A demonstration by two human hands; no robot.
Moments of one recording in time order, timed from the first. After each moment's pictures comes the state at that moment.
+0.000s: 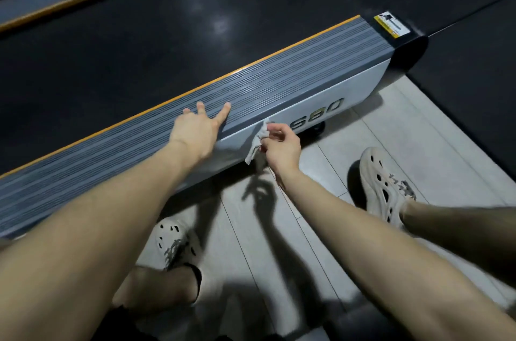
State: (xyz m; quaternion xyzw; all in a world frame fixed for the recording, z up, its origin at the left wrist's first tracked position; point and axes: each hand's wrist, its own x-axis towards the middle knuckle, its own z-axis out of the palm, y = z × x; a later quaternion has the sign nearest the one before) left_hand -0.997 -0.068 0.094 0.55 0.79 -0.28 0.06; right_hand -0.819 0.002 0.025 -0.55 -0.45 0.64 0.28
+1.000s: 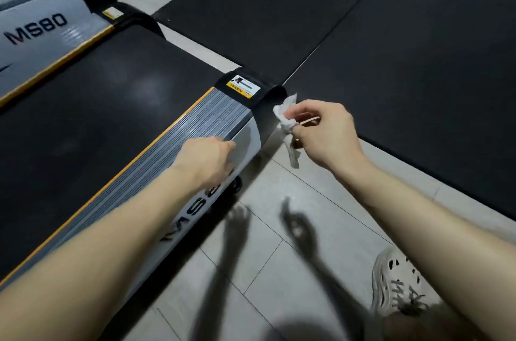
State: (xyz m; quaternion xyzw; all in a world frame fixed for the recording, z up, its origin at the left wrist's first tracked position) left_hand -0.801 0.184 0.154 0.75 0.64 -0.17 0.04; right_hand -0.561 0.207 0.194 -0.59 -0.58 0.45 0.35
